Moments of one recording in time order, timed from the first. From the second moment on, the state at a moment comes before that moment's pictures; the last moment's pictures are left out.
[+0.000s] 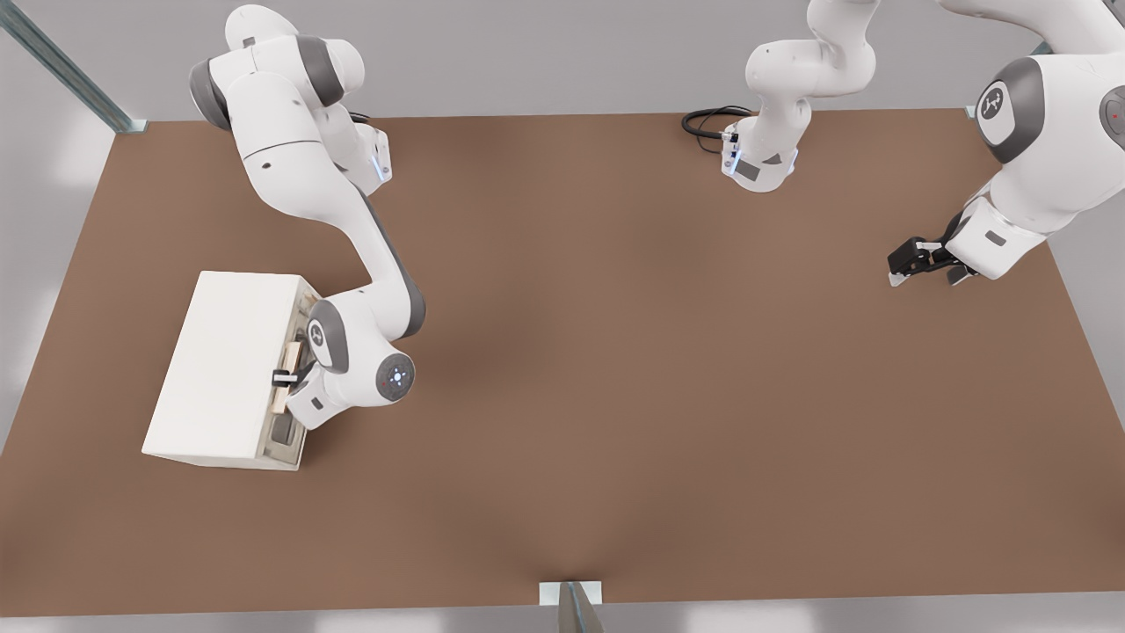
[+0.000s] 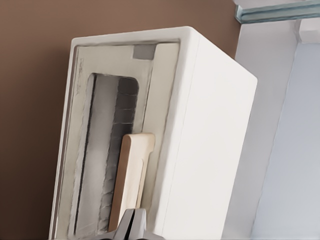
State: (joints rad) arm 0.34 0.60 -0.01 -1.50 -0.73 1.52 0.48
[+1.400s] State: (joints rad) arm 0.13 0.24 -0.02 -1.33 -0.14 1.49 0.36
